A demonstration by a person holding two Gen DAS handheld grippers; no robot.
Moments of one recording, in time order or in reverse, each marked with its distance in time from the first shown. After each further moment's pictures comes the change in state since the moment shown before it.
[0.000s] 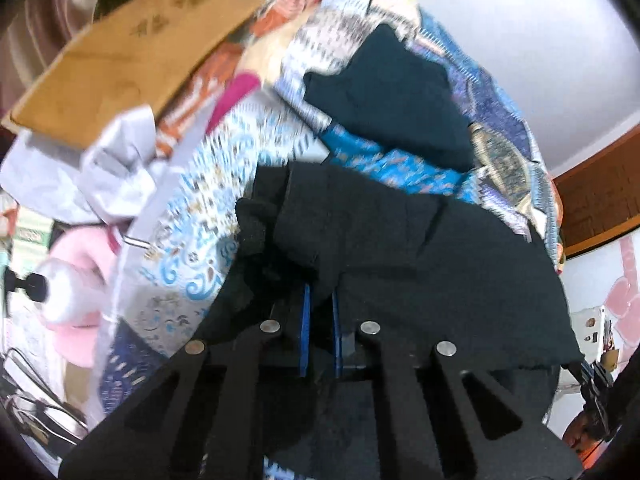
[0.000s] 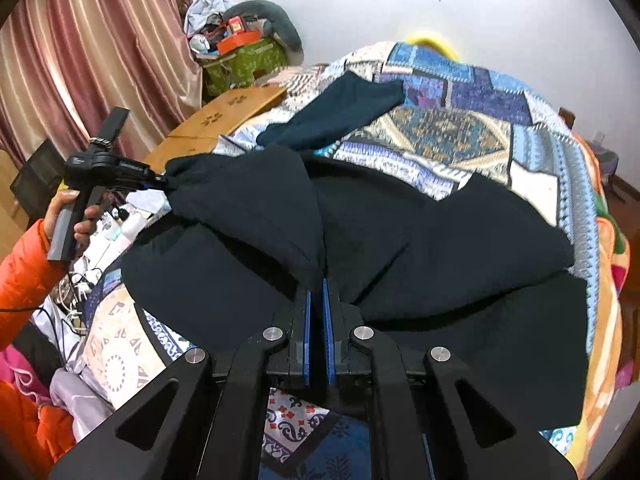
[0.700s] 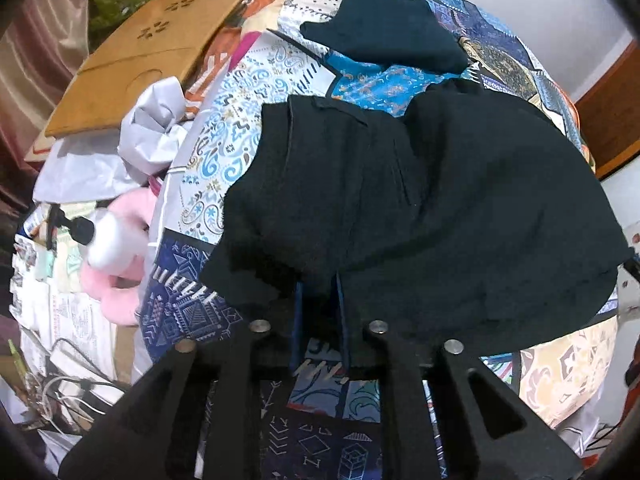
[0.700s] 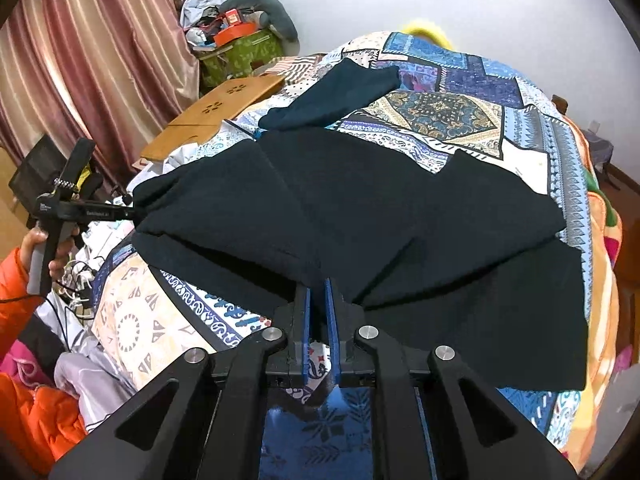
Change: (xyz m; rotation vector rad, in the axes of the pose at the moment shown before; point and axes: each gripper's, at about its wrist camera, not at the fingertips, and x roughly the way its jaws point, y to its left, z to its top) left arm -0.012 -0.004 -0.089 0.203 0.077 0.181; right arm -0.010 0.007 -0.024 0.007 0.050 -0.023
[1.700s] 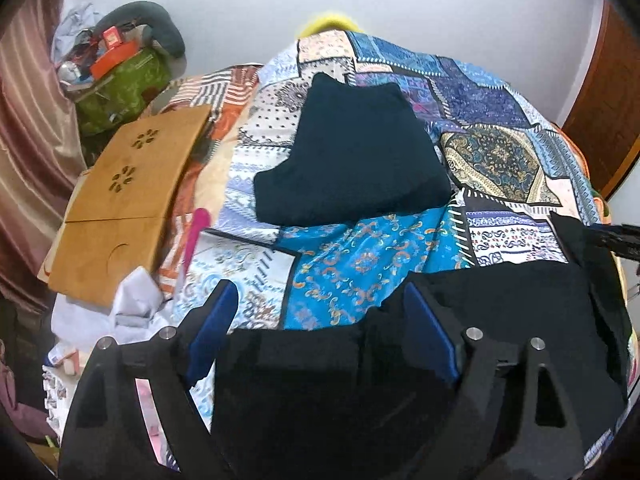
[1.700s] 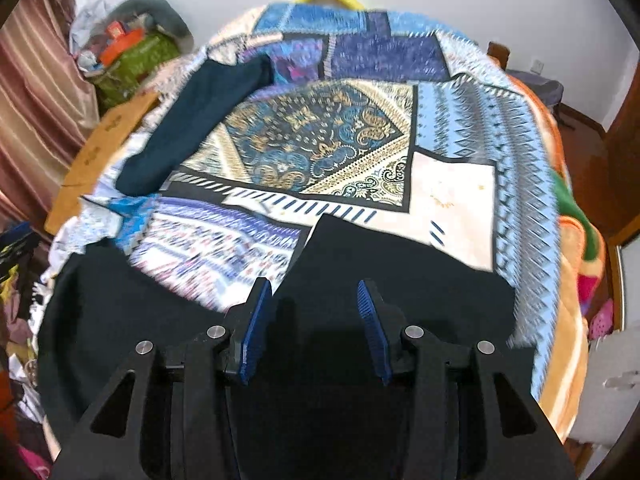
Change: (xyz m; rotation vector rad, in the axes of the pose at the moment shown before) left arm 0.012 -0.080 0.159 0.156 -0.252 0.083; right arm 0.105 -0.158 0.116 0.233 0.156 -0.181
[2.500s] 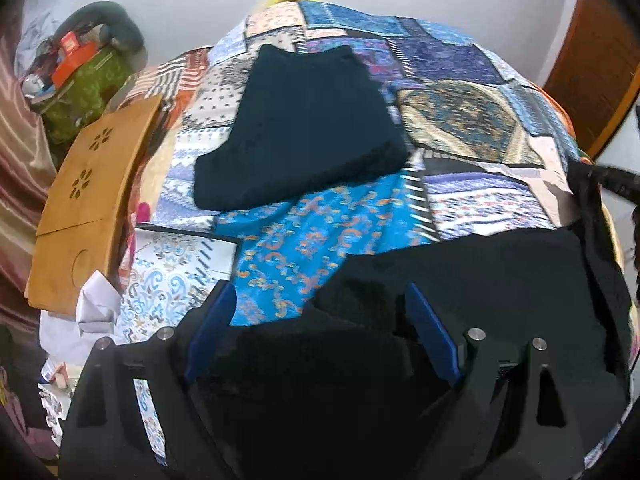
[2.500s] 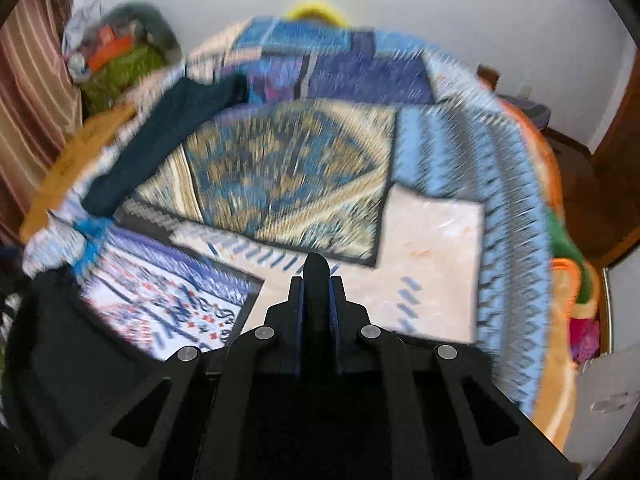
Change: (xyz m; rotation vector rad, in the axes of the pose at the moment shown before) left arm 0.022 -0.054 -0.005 0.096 0.097 -0.075; right arm -0.036 -0.030 0.006 0.006 -0.178 -0.052
